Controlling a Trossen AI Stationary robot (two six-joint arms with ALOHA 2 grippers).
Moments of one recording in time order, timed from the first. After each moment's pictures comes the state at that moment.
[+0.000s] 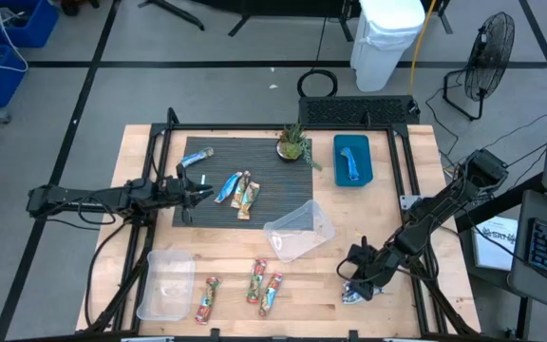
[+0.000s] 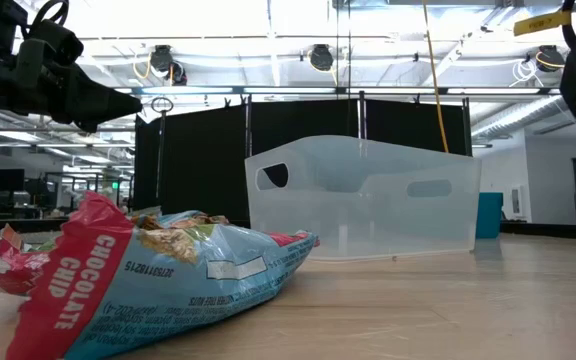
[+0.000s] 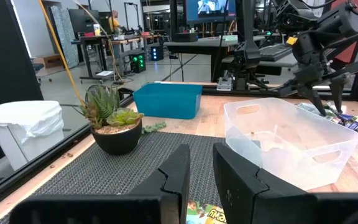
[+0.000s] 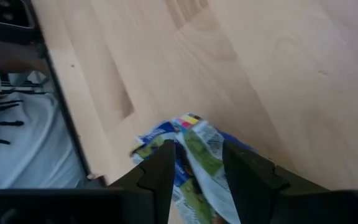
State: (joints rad) left arm 0.02 0.25 0.01 0.21 -0.18 0.02; right arm 0.76 1.35 0.53 -0.13 0.05 1.32
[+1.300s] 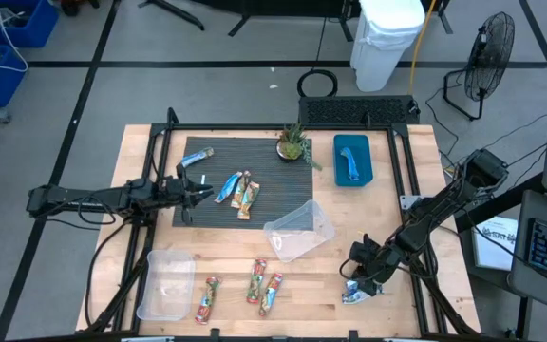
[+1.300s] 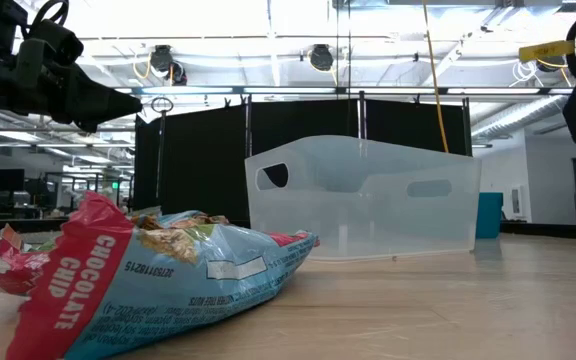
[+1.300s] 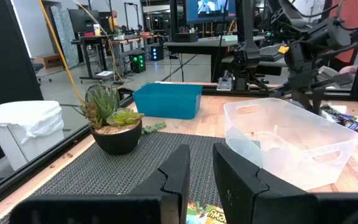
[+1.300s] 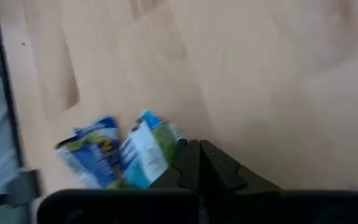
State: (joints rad) left arm 0.02 0.25 0.01 0.21 -0.18 0.02; right arm 0.76 1.35 0.42 -0.09 0.14 1.14
